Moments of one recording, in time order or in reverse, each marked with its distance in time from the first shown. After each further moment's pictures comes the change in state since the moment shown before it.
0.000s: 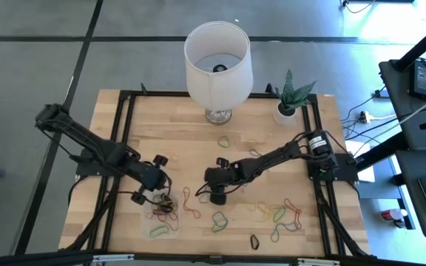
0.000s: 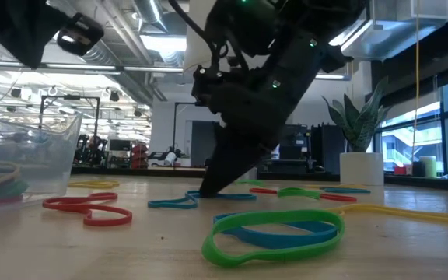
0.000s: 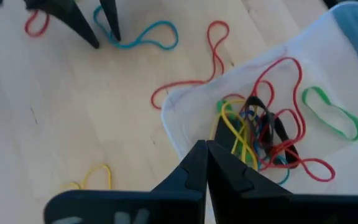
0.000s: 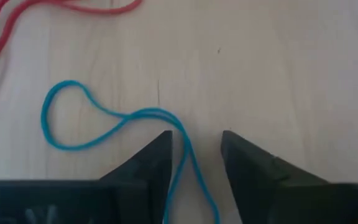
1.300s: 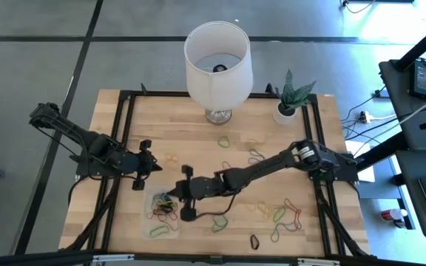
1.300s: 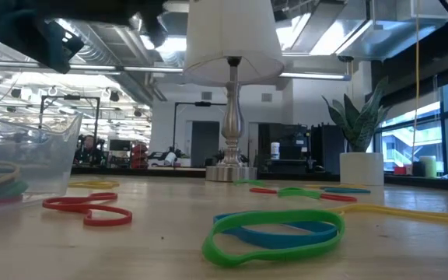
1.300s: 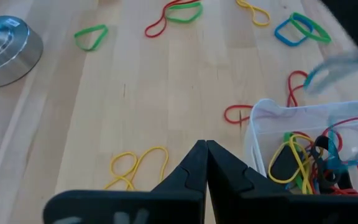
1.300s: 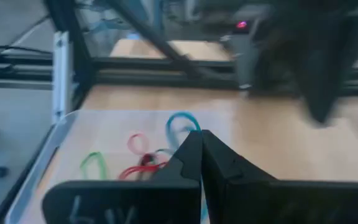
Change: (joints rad) left arm 0.000 -0.354 -0.215 0.066 -0.289 -0.264; right arm 0.091 0.113 0.495 0.238 0.075 -0.212
